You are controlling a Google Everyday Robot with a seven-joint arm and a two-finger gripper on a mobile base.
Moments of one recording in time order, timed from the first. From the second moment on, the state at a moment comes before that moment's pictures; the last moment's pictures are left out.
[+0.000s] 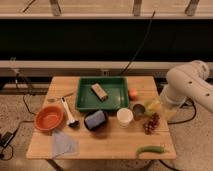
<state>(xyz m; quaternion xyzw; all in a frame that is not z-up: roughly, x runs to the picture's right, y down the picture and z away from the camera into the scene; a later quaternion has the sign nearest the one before) 0.284 0.106 0.684 -0.28 0.02 0.02 0.96</state>
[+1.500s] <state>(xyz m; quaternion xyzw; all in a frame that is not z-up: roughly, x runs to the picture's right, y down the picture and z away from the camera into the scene) 0.157 0.121 0.673 -0.28 -0.05 -0.12 0.95</state>
